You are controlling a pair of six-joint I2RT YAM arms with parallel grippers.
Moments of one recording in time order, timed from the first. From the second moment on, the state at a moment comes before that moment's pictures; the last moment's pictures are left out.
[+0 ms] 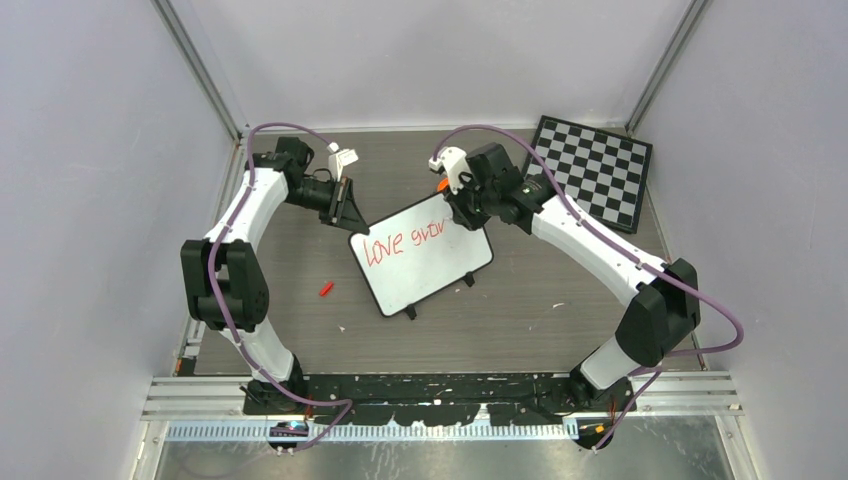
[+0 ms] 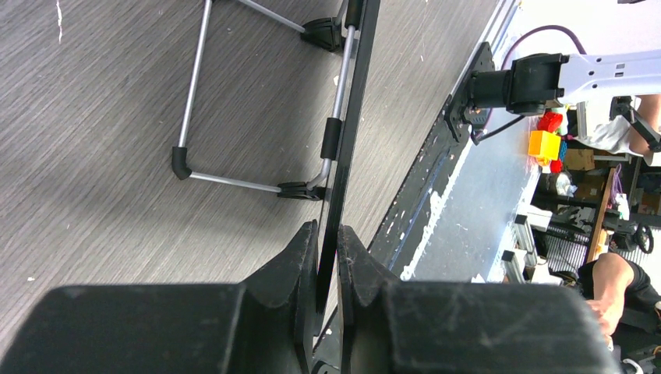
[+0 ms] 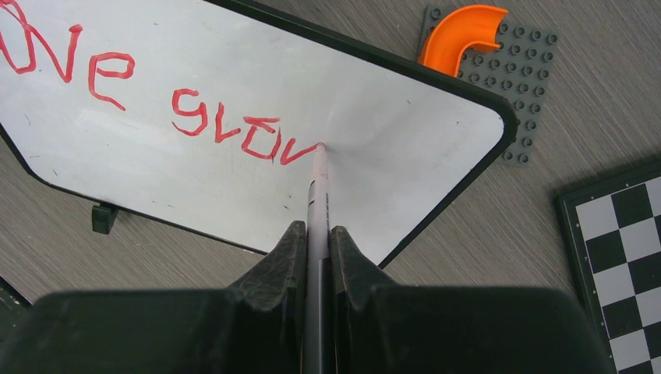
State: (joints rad) left arm -0.07 1.73 1.48 -1.08 0.99 0.32; right arm 0.63 1.56 1.41 -0.63 -0.09 -0.21
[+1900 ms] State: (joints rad) left arm -0.07 1.74 1.48 -1.08 0.99 0.32; right arm 0.57 1.56 1.42 -0.64 -0.09 -0.21
